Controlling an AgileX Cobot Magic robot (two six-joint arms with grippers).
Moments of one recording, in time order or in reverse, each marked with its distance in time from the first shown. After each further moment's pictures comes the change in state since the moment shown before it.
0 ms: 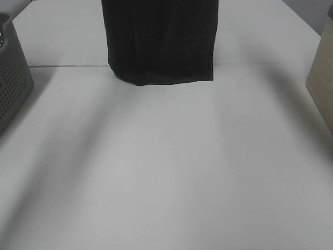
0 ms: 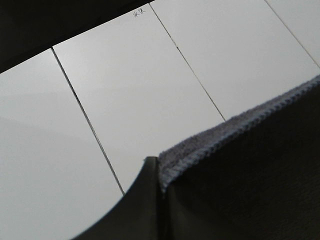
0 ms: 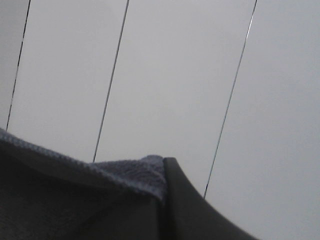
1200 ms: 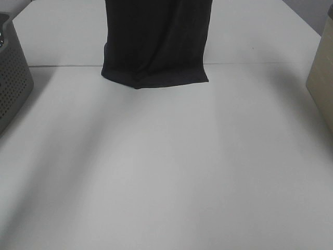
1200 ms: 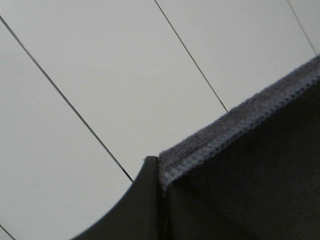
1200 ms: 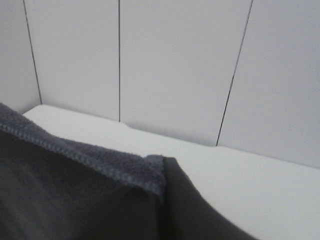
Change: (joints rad) left arm -0.018 -0.104 0.000 0.018 0.586 -0.003; right arm -0.020 -0.071 0.000 0.127 0.458 0.032
